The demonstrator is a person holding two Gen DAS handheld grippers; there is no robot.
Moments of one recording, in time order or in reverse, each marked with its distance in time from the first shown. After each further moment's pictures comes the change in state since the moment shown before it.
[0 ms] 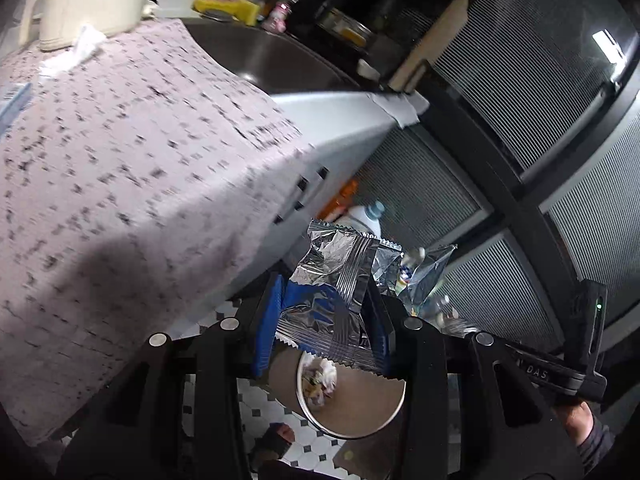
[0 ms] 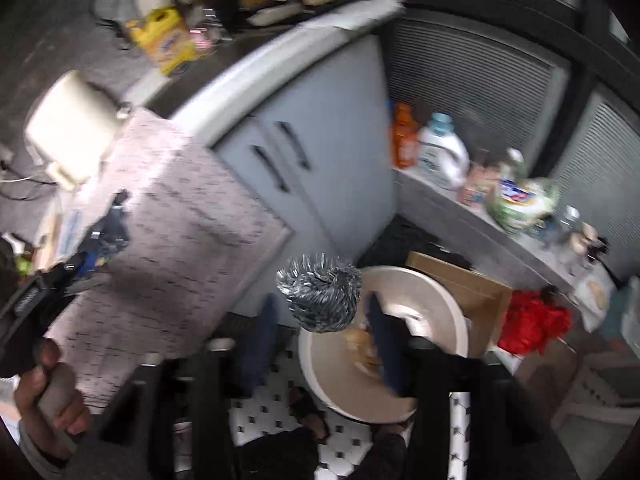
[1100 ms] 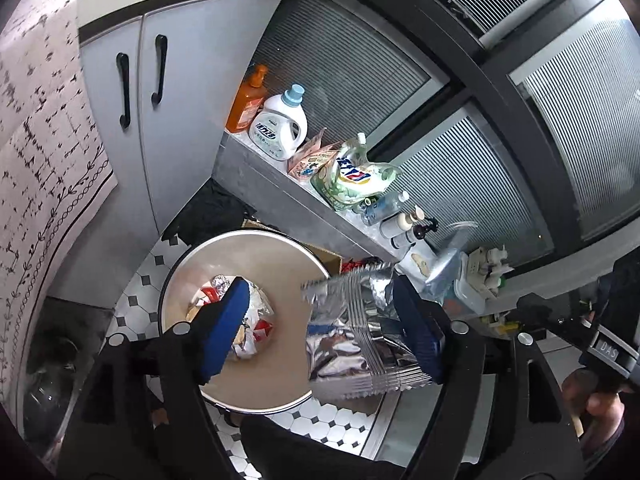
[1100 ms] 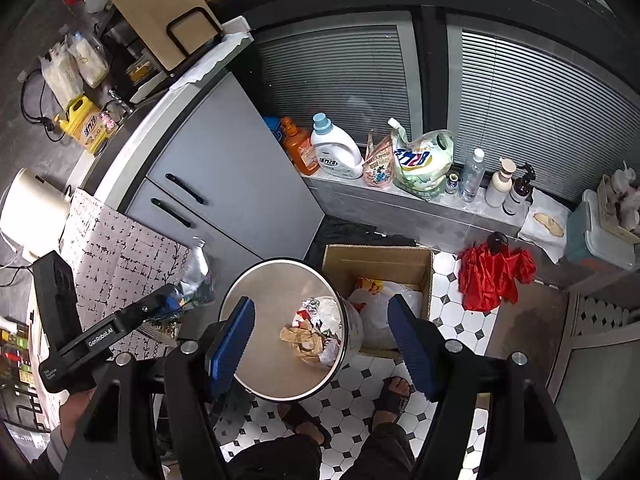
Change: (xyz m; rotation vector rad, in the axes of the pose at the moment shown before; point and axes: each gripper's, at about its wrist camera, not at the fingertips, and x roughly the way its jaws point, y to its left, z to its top) left arm 0.140 -0.135 -0.078 0.167 0.334 -0.116; right arm -0.064 -0.162 -0.055 0.280 -0.080 -0.059
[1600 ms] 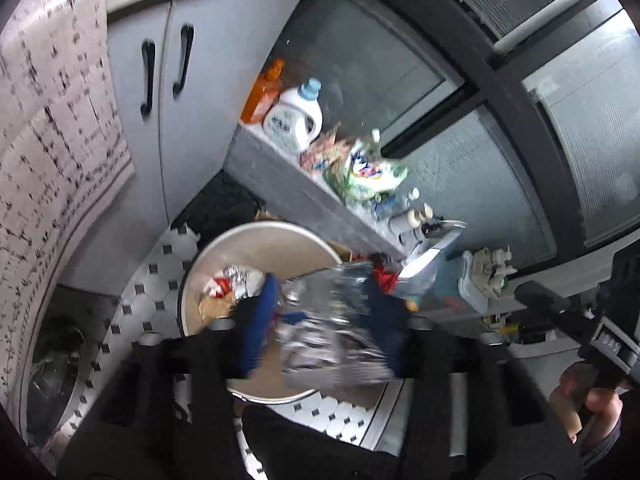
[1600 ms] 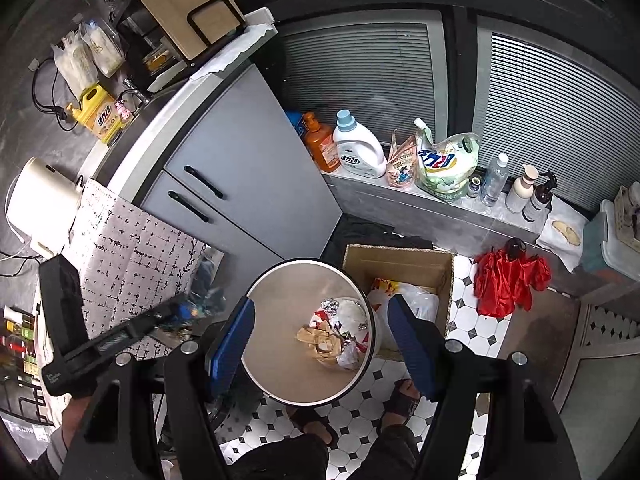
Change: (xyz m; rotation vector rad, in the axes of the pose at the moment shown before) left arm -0.003 0.019 0.000 -0.040 0.044 0.022; right arm 0.013 0.028 0.003 -0.037 0.013 0.039
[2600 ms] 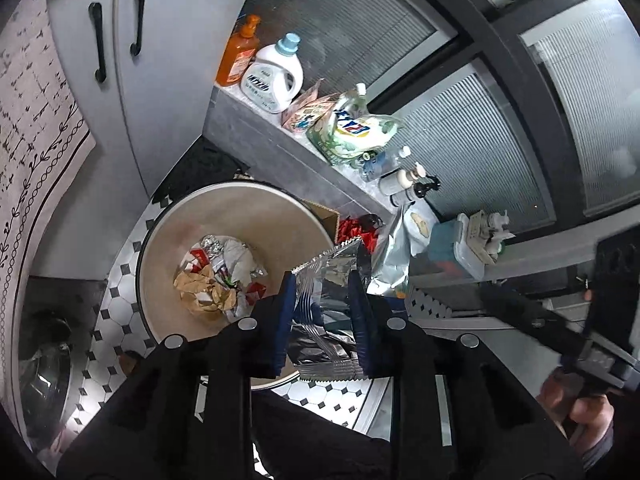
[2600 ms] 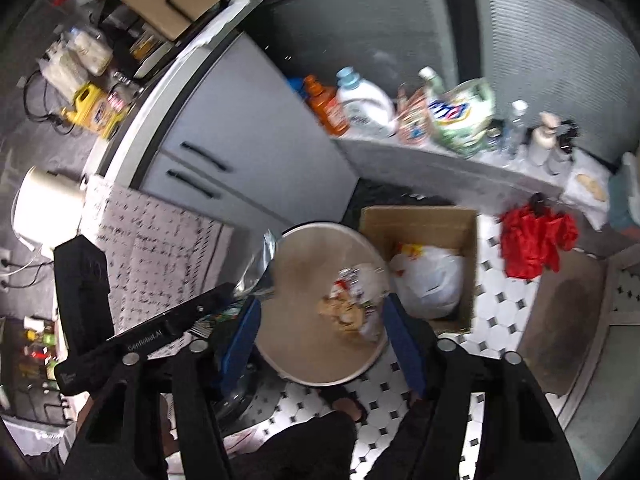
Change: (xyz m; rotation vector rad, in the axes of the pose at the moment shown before) left arm 0.041 -0.019 -0.011 0.046 0.116 -0.045; right arm 0.052 -0.010 -0.018 0.077 0.133 0.117
